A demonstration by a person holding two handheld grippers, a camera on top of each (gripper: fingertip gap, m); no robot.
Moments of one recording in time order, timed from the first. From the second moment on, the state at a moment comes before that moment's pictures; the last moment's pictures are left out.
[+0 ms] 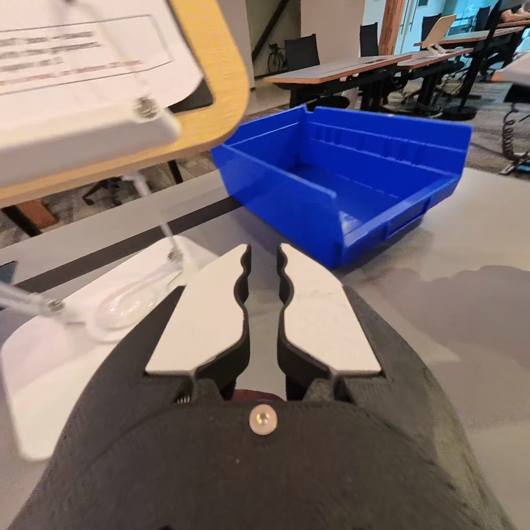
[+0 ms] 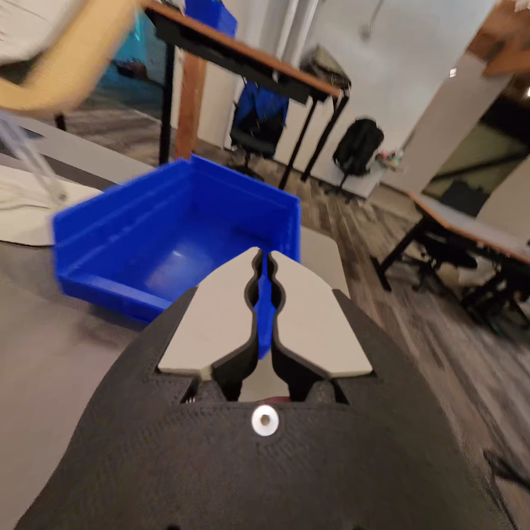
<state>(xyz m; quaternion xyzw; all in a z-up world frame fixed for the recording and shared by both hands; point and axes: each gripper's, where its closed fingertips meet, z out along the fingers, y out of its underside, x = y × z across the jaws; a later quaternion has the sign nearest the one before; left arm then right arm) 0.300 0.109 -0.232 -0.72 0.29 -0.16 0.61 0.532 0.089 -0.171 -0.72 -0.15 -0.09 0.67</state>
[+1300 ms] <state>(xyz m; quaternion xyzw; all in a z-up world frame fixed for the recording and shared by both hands) 0.140 0.140 -0.249 -0.75 0.22 -0.03 0.62 0.215 0.148 -0.252 -0.77 -0.18 0.04 0.61</state>
